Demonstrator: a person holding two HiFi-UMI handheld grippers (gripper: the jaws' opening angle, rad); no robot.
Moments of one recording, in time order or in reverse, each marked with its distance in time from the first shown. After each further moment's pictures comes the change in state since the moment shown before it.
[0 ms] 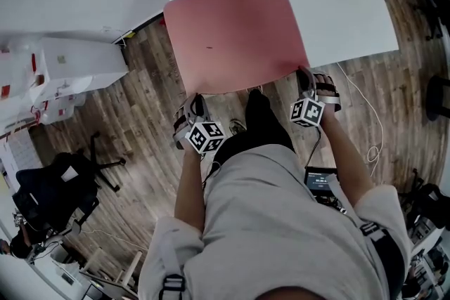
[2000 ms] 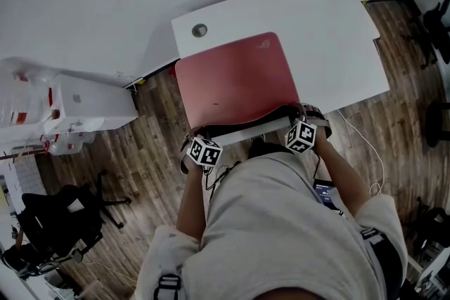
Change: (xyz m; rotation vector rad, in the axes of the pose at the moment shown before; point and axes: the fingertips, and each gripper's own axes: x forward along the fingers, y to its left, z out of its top) left arm 0.070 0.019 0.013 -0.197 0.189 -0.259; right arm 0.050 -0.028 0.020 0.107 -0.019 0.235
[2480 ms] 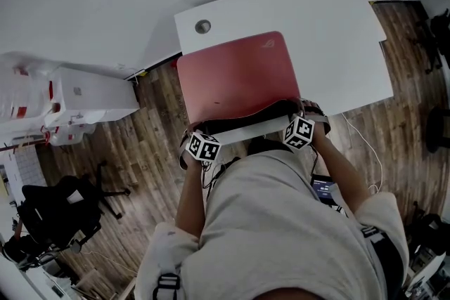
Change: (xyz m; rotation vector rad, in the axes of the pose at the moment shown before) left arm 0.004 0.009 0.007 -0.042 0.035 0.000; right arm 0.017 -0.015 0.011 -0.027 0.003 0.029
